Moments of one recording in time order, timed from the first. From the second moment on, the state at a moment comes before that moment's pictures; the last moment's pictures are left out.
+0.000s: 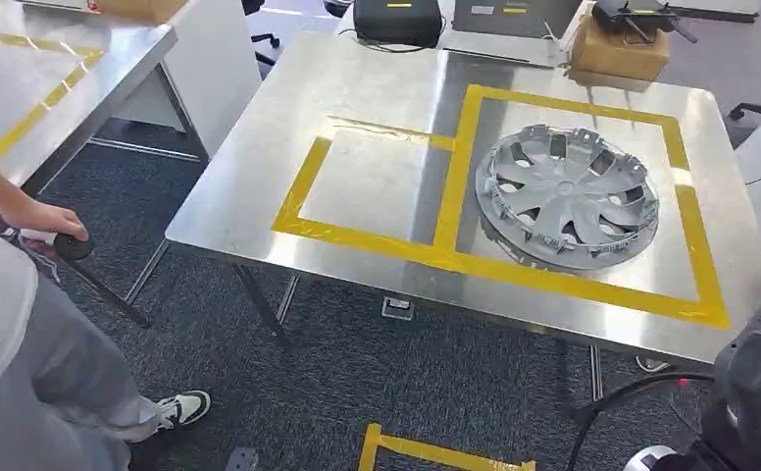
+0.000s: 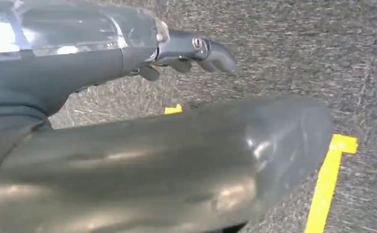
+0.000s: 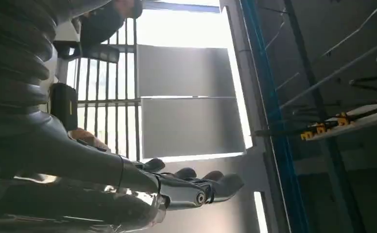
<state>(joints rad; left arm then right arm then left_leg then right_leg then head) -0.11 -0.01 -1.02 -0.21 1.03 0.36 -0.29 -0.20 -0.29 0.47 -2.41 -0.14 -0.69 -0.28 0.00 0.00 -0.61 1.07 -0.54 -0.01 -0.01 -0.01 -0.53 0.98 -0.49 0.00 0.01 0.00</state>
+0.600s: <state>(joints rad) -0.12 -0.01 -1.02 -0.21 1.01 0.35 -0.26 -0.23 -0.29 0.48 -2.42 -0.07 -0.69 -0.21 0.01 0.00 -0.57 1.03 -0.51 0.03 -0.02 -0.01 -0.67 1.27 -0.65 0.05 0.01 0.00</state>
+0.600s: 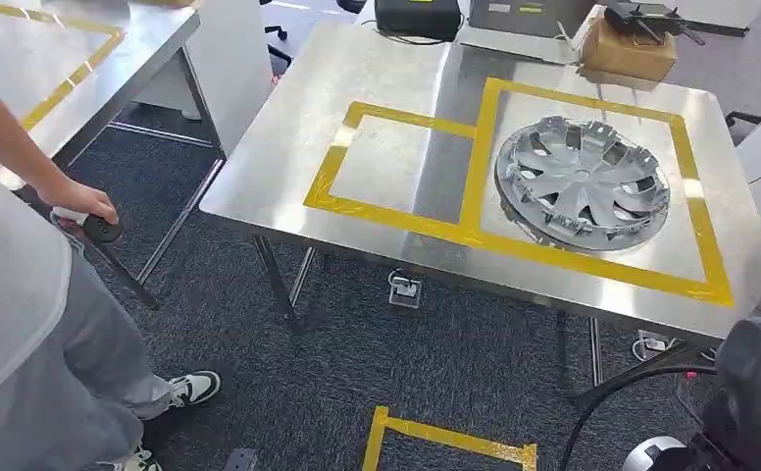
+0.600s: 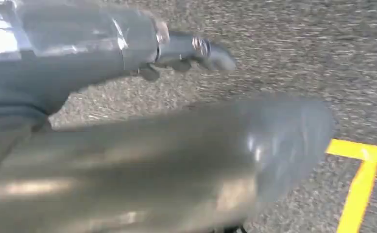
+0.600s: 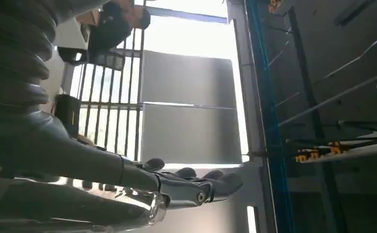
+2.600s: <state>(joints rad) -0.12 -0.01 -1.02 -0.21 0.99 0.32 -0.25 -0.18 -0.32 0.47 -2.43 -0.04 -0.69 -0.17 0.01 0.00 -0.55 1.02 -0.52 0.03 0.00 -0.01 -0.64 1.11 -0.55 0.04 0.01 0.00</state>
